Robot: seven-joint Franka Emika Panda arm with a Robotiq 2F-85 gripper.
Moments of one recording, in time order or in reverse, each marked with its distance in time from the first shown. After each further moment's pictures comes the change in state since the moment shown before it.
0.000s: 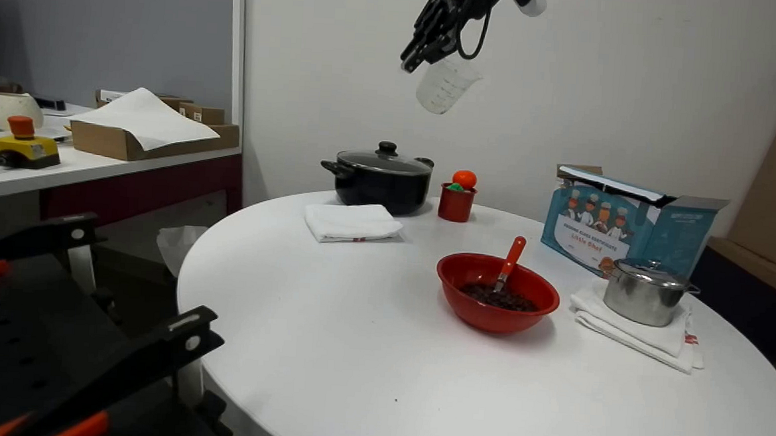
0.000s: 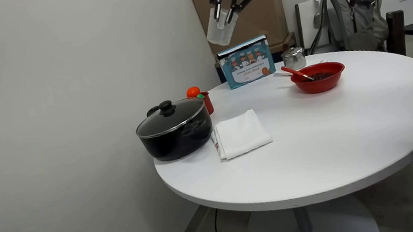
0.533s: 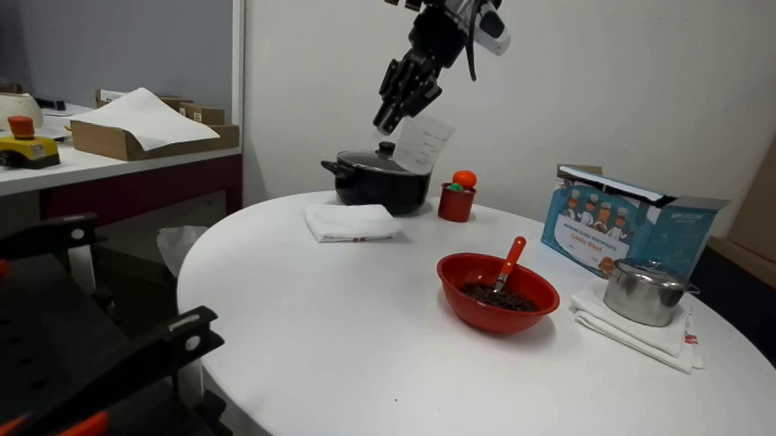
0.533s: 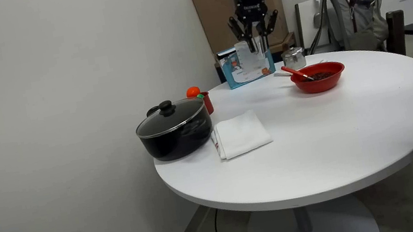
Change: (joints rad) arm 0.025 0.062 0.077 -0.050 -0.495 0.060 0.158
